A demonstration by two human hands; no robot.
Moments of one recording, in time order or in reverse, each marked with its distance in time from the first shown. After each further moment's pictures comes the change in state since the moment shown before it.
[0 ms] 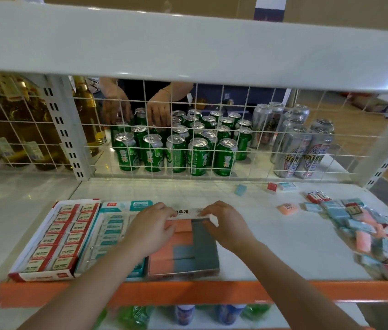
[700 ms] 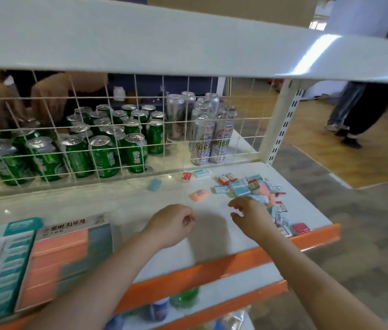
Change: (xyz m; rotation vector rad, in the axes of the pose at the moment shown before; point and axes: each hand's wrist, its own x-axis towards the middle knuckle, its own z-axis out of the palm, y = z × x) left_hand 0.073 0.191 0.086 -0.170 -0.262 0.287; right_hand -0.105 0.170 -0.123 -0.129 0.133 0.493
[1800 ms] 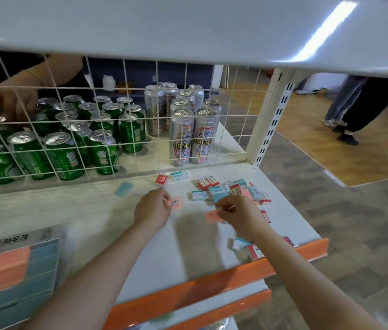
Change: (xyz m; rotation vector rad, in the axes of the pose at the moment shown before) left_hand 0.097 -0.005 0.042 -0.073 0.250 -0.407; right_hand 0.046 0.048 -0.017 0.200 -0.061 0.007
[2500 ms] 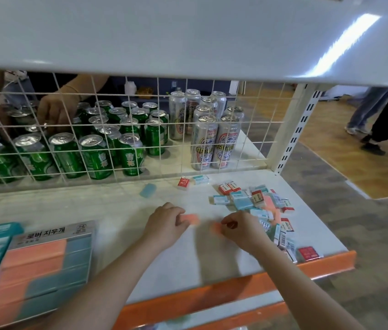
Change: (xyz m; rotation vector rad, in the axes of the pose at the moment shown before) left_hand -0.031 -0.031 -0.013 0.004 -0.078 0.170; right_hand -0.004 -0.016 0.040 -0.040 -0.082 0.063
